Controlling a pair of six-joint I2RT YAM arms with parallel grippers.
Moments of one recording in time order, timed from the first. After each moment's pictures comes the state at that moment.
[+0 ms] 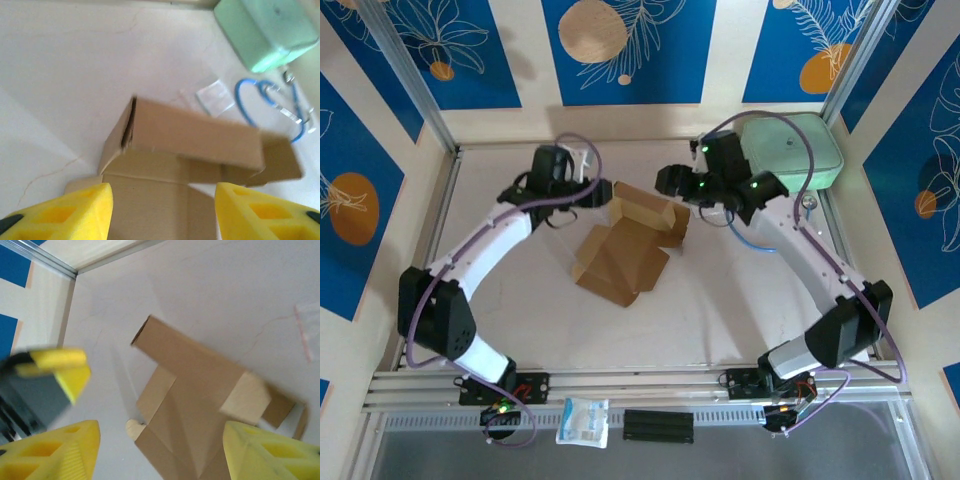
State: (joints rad) left arm -0.39 1.59 1.40 -0.45 0.30 -0.35; right arm 0.52 1.45 1.47 -0.72 -0.16 0.67
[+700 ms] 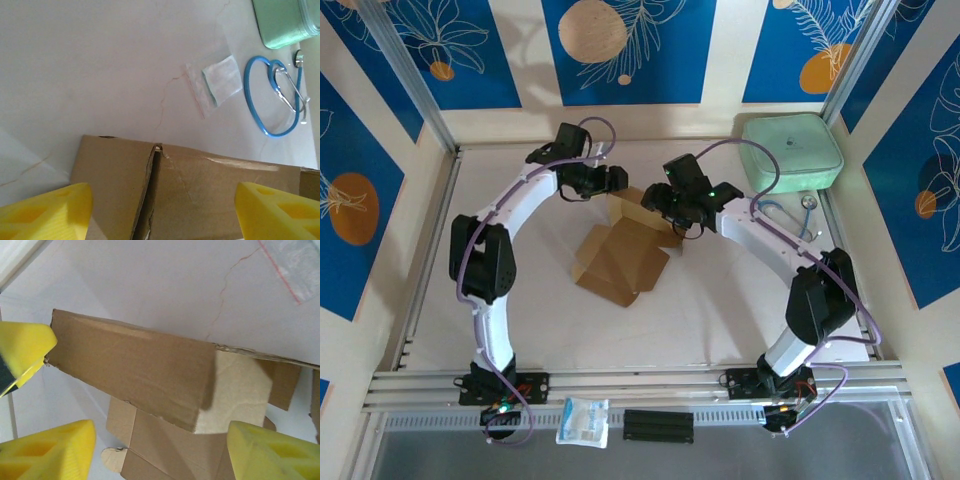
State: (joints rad) left arm -0.36 2.00 1.77 -0.70 0.49 -0.39; right arm 0.57 1.63 1.37 -0.60 -0.02 0.95
